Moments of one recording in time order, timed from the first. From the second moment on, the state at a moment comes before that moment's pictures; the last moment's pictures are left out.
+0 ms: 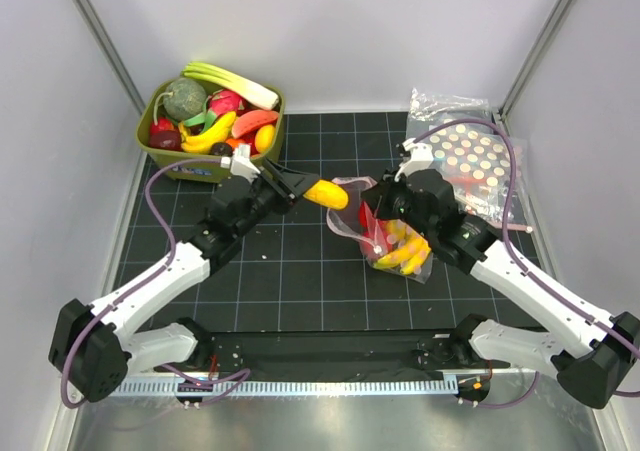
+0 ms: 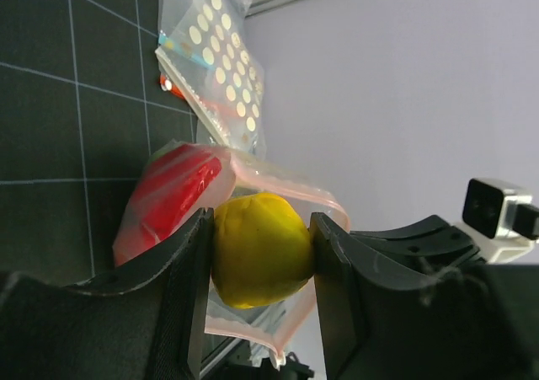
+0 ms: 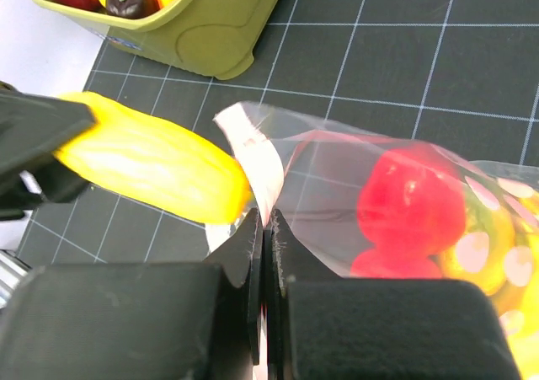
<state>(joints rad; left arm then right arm) -0.61 1.12 0.79 0.21 0.03 -1.20 0.71 1.04 0.97 -0.29 0.18 0.53</state>
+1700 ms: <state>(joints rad) -0.99 1.31 1.15 -0.31 -0.52 -0.46 0.71 1.06 1.05 -0.29 0.14 0.55</state>
